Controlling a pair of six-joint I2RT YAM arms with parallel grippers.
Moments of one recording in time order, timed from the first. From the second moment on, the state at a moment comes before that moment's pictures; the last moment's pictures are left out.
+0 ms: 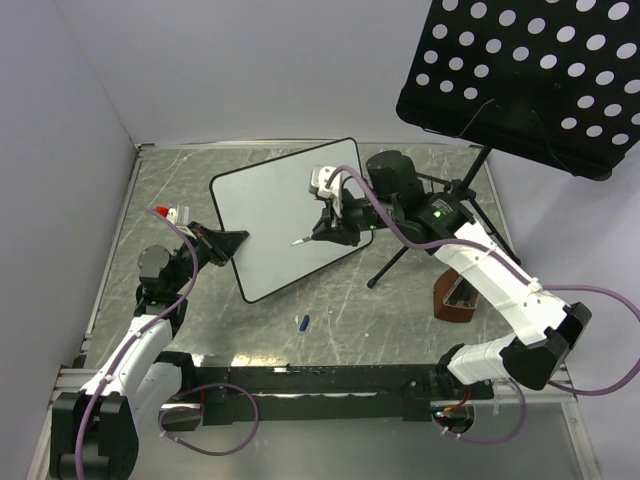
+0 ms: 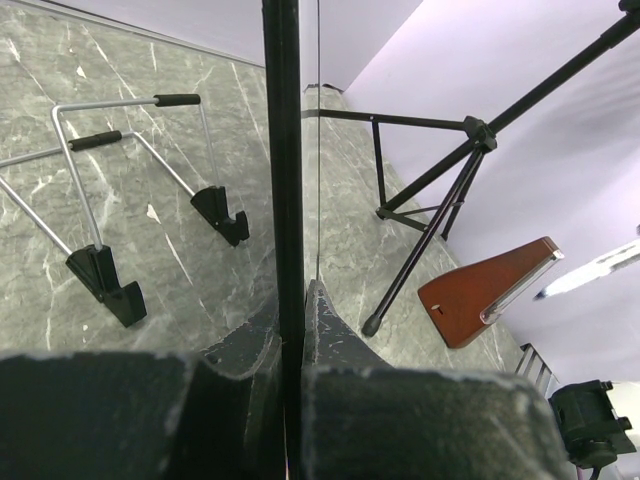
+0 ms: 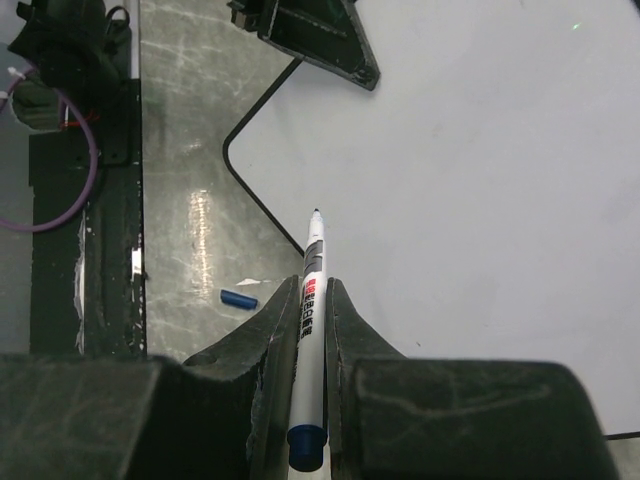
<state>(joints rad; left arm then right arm) -0.08 0.85 0.32 0.62 0.60 -0.69 0.71 1.34 1.52 -0.71 -0.61 -0.44</state>
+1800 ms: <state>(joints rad) -0.11 0.74 0.28 0.54 0.51 -0.73 0.86 1.39 1.52 -0.66 -0.54 -0.37</state>
